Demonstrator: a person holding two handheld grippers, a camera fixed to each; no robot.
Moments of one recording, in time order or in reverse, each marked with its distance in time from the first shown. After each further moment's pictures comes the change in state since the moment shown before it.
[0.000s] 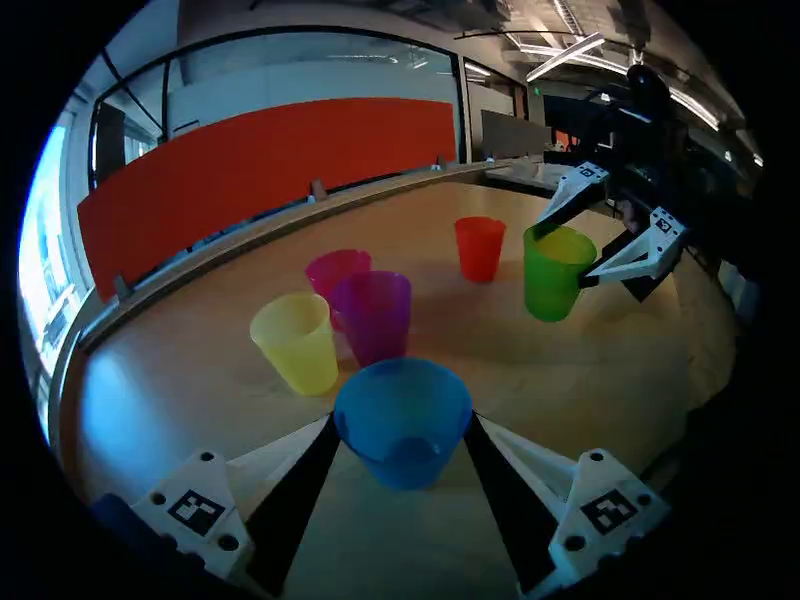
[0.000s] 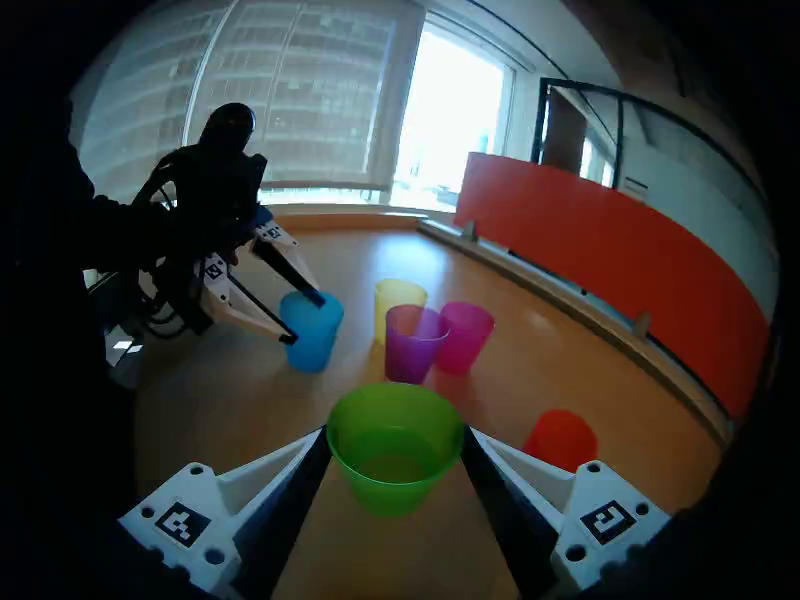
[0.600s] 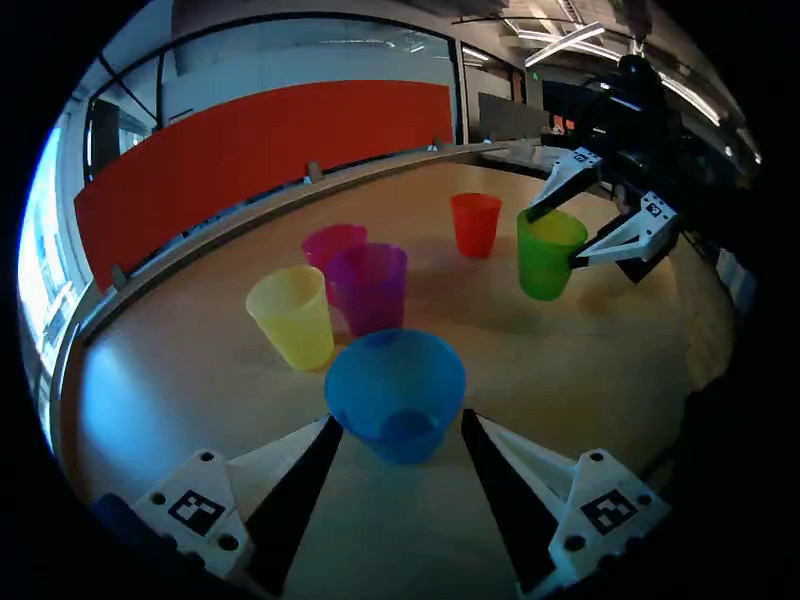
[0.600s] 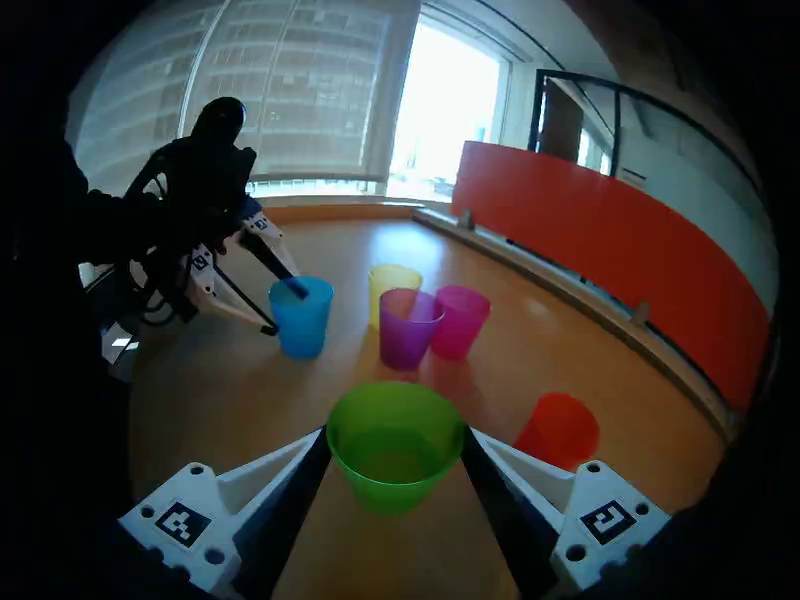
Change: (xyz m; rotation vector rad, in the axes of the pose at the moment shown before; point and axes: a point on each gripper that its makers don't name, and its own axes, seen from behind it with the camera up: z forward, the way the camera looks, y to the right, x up) left arm -0.022 0.002 -0.005 -0.009 -0.067 0.013; right arm -0.018 0.004 0.003 -0.006 -0.033 0.016
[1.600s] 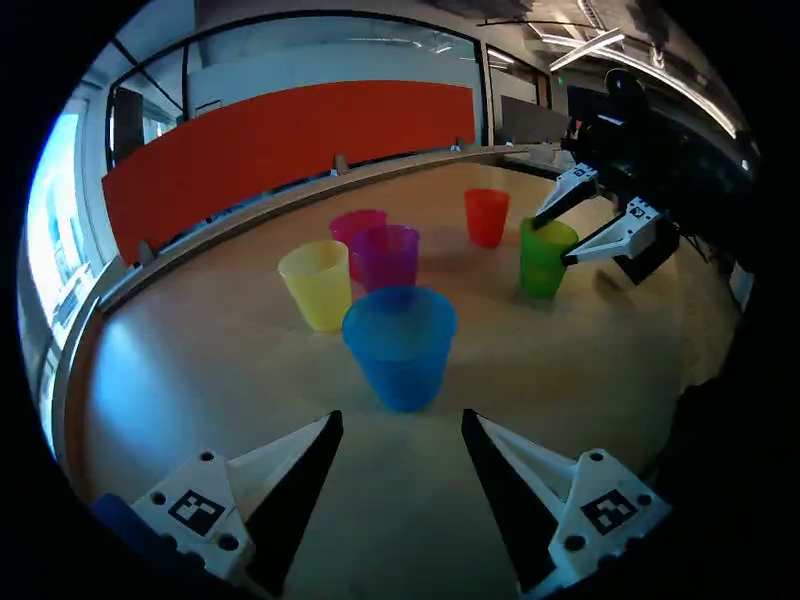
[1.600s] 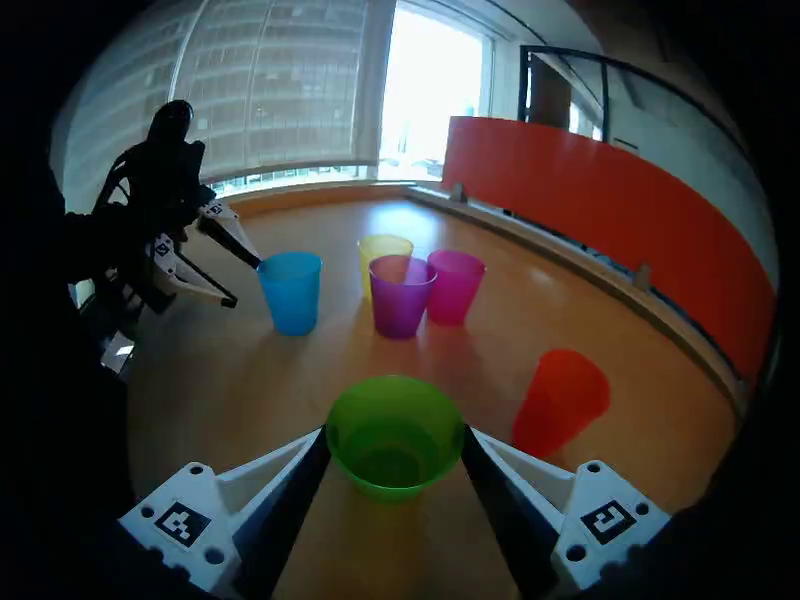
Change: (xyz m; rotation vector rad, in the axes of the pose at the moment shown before) left arm -0.023 0.003 -0.042 0.073 0.000 -0.063; right arm -0.031 0.003 -0.001 0.005 -0.055 0.078
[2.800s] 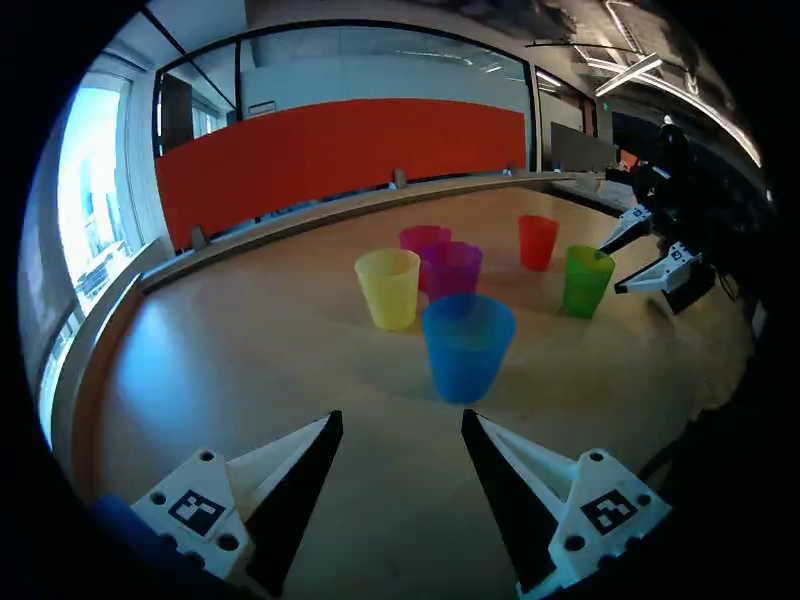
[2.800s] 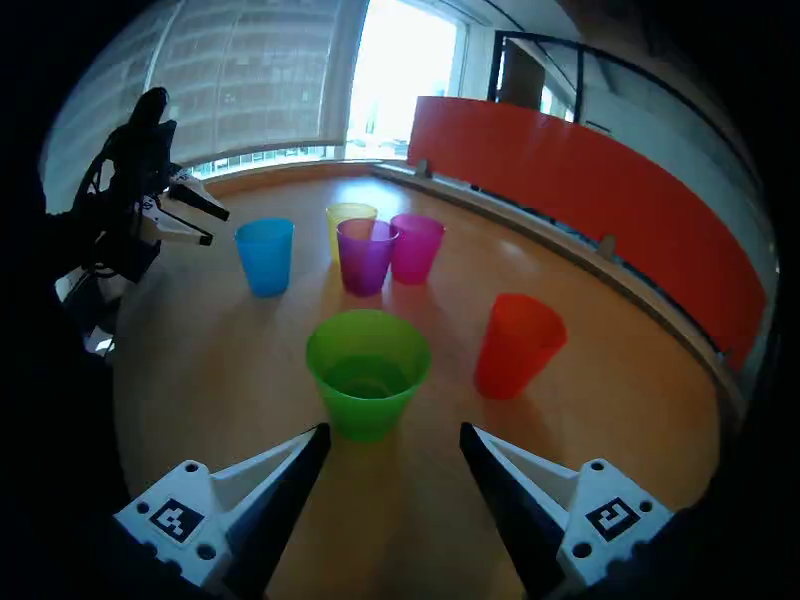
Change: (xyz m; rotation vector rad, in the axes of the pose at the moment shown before) left arm -0.004 -0.046 -0.037 0.154 0.061 -0.099; right arm -0.039 0.014 -0.037 -0.125 -0.068 0.030
